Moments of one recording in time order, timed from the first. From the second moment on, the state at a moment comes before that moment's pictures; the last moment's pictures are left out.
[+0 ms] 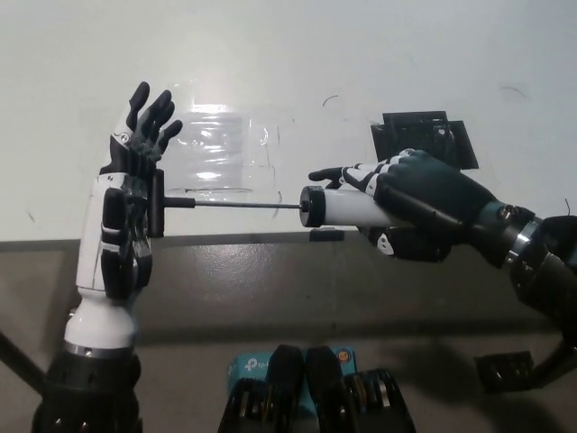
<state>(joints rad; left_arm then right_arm) -0.24 0.01 -0.01 -0.45 0.03 -0.01 -0.05 -0.64 -0.48 0.45 -0.26 -0.53 0.02 0.50</state>
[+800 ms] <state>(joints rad) -0.22 -0.01 -0.10 -0.35 0.06 -0.01 -0.05 -0.68 -0.37 0.47 -0.23 -0.58 0.00 0.55</state>
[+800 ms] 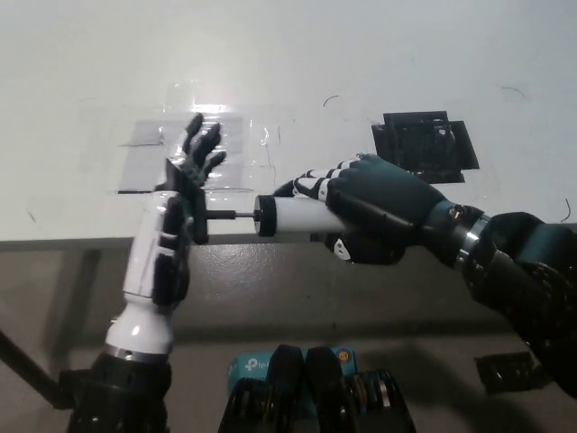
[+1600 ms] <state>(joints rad) -0.22 -0.01 -0.10 -0.26 0.13 -0.01 -0.02 -0.68 -0.39 0.44 -0.17 -0.59 -0.03 0.55</state>
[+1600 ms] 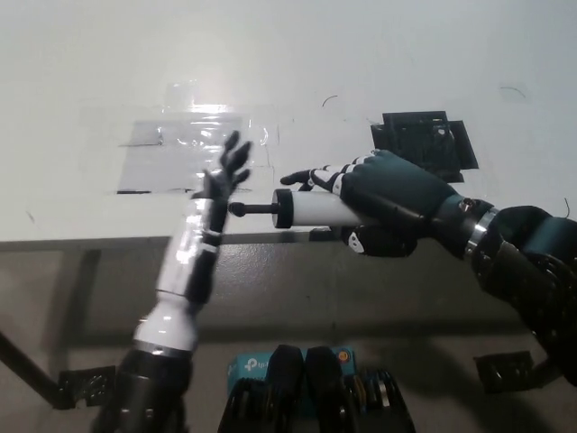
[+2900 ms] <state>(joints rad) 0.14 0.12 -0.01 -0.22 0.09 -0.29 -0.05 -0.93 -0.37 0.37 0.70 -0.70 -0.12 0.26</state>
